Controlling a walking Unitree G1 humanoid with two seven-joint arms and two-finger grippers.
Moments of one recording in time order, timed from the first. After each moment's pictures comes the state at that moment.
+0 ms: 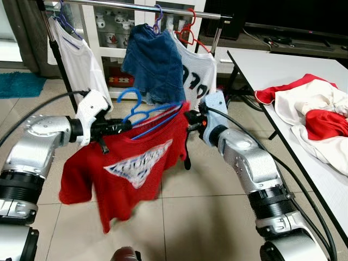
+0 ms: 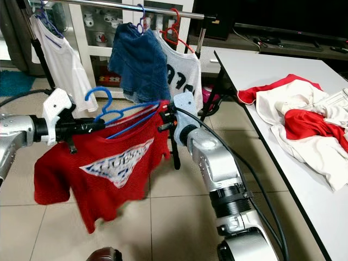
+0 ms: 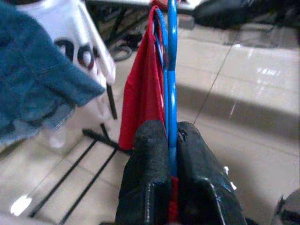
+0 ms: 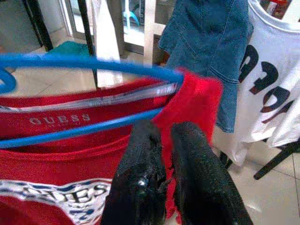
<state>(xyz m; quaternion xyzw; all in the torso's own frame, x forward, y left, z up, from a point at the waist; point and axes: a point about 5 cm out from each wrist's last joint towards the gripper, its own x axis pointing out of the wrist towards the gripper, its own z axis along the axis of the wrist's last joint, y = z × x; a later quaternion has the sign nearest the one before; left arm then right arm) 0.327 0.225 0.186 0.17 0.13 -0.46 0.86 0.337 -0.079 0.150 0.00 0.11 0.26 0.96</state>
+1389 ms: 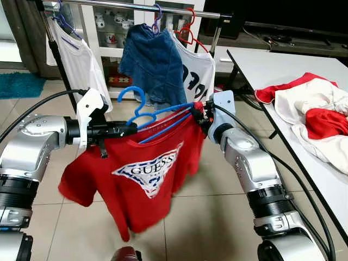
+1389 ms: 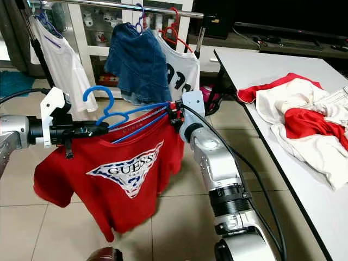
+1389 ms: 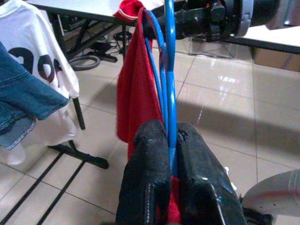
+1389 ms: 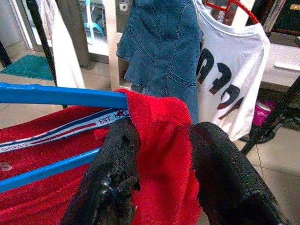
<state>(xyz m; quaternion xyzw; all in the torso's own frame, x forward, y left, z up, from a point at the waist) 0.311 0.219 0.192 0.13 0.14 -0.52 0.84 0.344 -0.090 0.147 0.00 0.10 0.17 0.98</state>
